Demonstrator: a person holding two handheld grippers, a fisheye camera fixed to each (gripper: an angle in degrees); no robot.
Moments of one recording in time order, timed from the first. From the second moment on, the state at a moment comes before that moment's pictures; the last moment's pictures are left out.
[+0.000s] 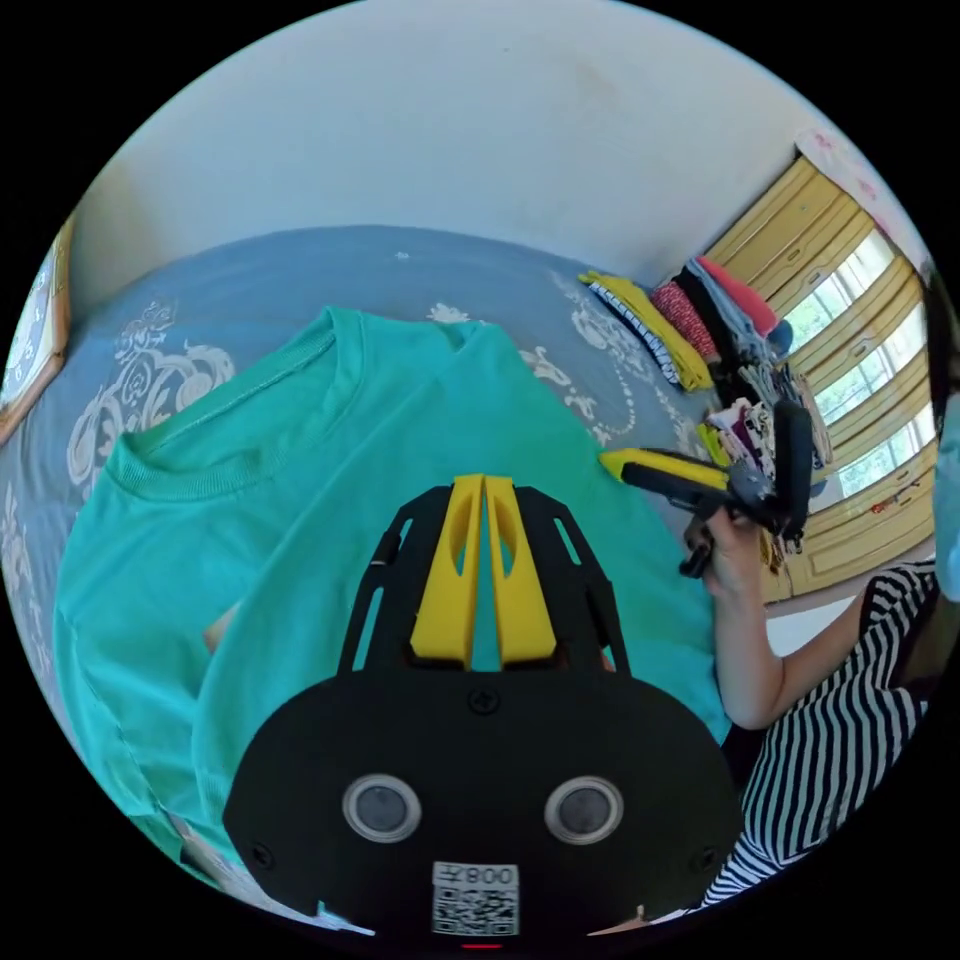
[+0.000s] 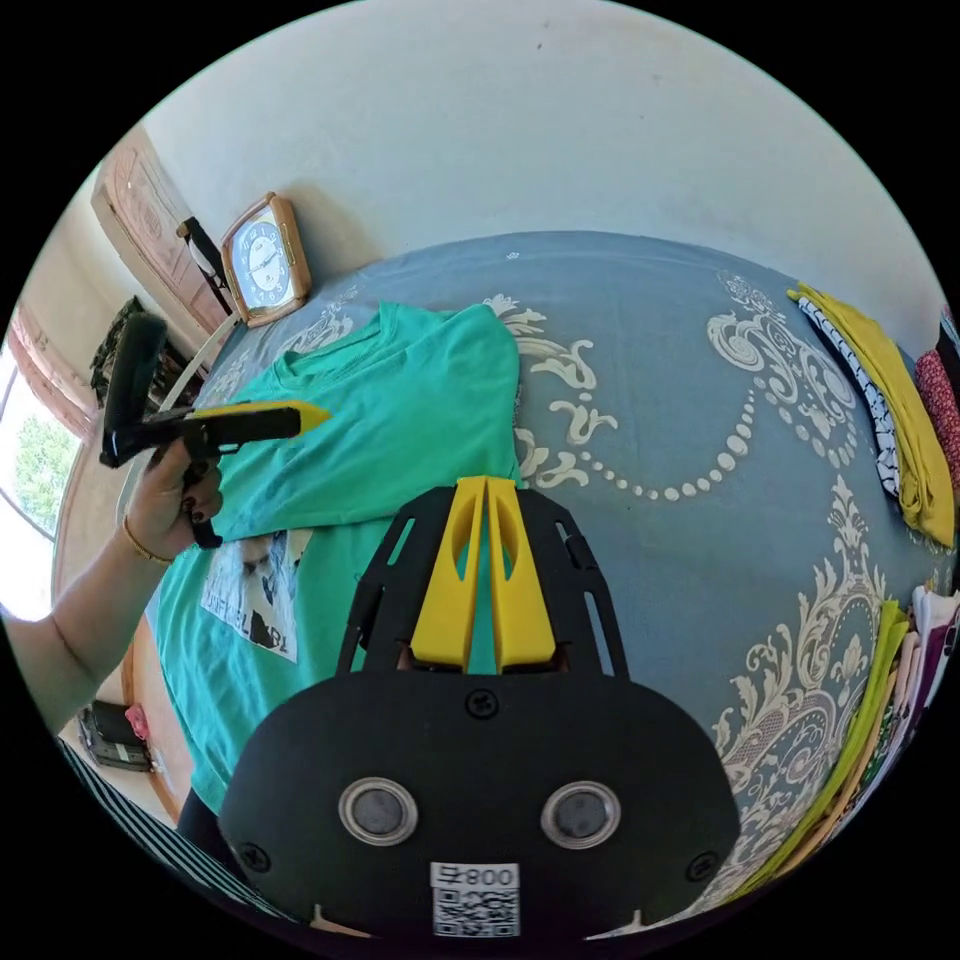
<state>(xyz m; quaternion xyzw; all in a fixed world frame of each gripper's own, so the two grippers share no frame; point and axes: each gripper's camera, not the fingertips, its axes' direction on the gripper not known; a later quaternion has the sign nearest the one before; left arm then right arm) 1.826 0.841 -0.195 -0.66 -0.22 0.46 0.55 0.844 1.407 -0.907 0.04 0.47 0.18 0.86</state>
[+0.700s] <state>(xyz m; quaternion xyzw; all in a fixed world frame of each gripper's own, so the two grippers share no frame) 2.060 0.493 -0.655 -0.23 -0.47 0.24 0.82 0.899 1.425 -0.896 0.08 0.41 0.19 0.89</state>
